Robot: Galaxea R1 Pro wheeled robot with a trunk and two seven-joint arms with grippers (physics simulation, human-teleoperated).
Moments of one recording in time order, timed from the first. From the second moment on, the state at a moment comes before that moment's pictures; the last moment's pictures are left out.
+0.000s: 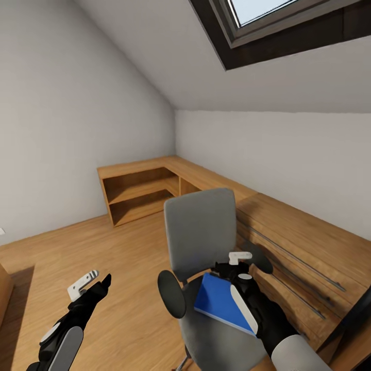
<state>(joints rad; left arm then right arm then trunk) -0.11 0.07 0.03 -1.51 0.69 0.25 0.39 -0.55 0.02 0.30 -0.95 -0.23 0.39 -0.31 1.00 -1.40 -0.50</state>
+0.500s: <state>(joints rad) -0.11 0.07 0.03 -1.51 0.69 0.25 0.39 -0.56 0.04 0.27 -0.80 -0.23 0.35 -0.32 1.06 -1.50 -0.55</state>
